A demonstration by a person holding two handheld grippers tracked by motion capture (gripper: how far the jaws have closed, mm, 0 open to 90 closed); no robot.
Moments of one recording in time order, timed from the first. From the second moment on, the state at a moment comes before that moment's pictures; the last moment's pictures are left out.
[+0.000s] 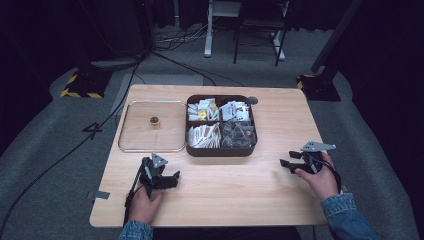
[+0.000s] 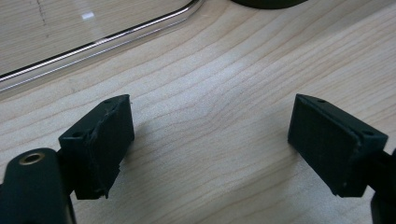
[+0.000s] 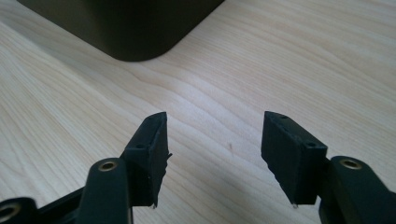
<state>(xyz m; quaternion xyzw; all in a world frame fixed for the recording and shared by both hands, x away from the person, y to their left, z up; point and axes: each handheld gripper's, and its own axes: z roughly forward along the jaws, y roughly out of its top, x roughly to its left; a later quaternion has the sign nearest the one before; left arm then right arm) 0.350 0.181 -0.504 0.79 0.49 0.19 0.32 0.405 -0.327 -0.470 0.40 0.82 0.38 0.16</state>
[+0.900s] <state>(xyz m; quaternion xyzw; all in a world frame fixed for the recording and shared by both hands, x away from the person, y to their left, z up) 0.350 0.182 -0.504 0.79 0.49 0.19 0.32 0.438 -0.307 -0.406 0.36 0.82 0.42 0.16</state>
